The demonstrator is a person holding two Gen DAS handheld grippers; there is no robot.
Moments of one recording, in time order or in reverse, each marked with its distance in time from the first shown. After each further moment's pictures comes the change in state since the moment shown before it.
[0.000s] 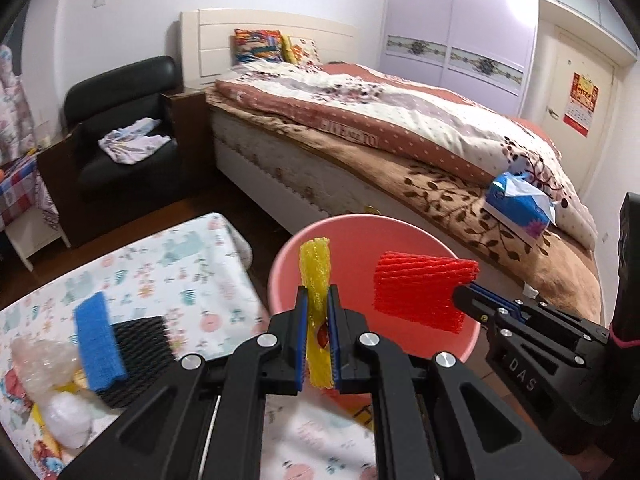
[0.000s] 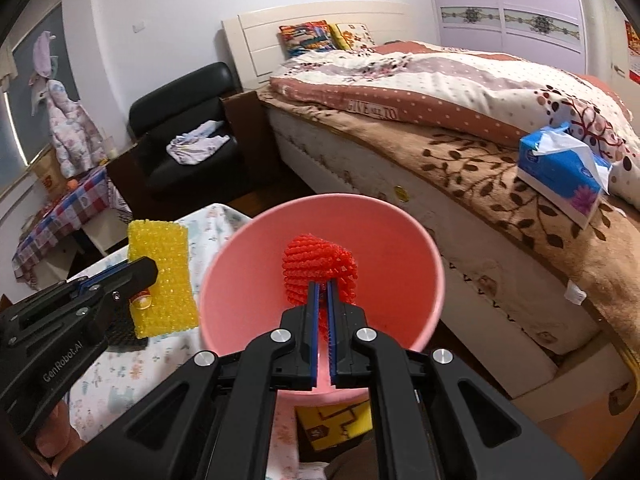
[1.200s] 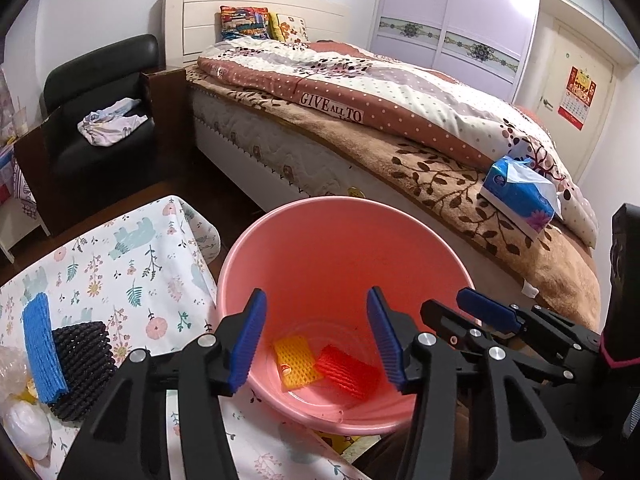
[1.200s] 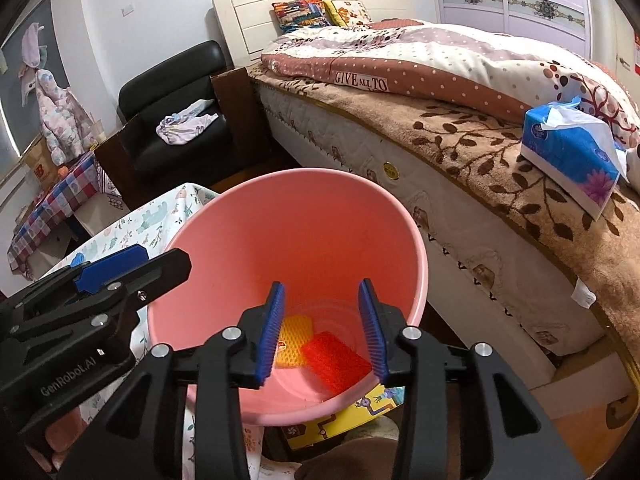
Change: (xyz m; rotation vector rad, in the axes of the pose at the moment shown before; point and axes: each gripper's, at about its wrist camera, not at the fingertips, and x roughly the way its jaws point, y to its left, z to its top) left arm 0.051 -0.016 0.005 -0.016 0.077 -0.047; right arm 0.035 -0.022 0.000 -0.002 0.084 0.008
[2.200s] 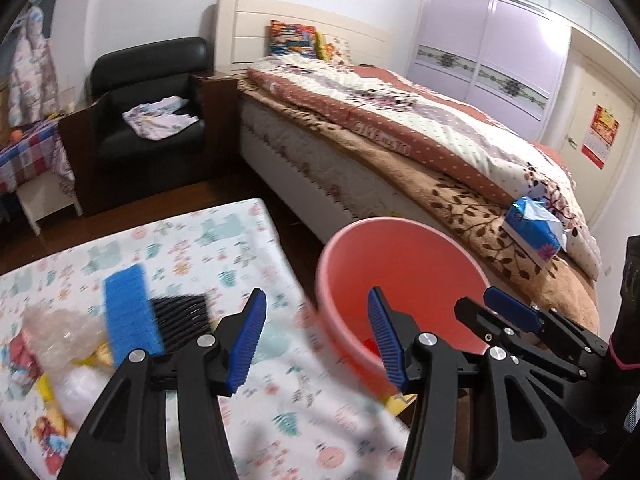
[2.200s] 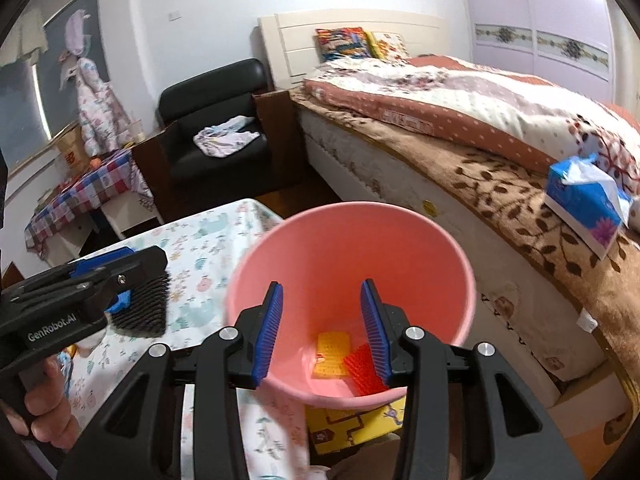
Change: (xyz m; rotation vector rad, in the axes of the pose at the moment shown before) left arm -0.080 0.065 -0.018 -0.121 -0.070 0.090; right arm -0.043 0.063 -0.009 -0.130 -0.113 0.088
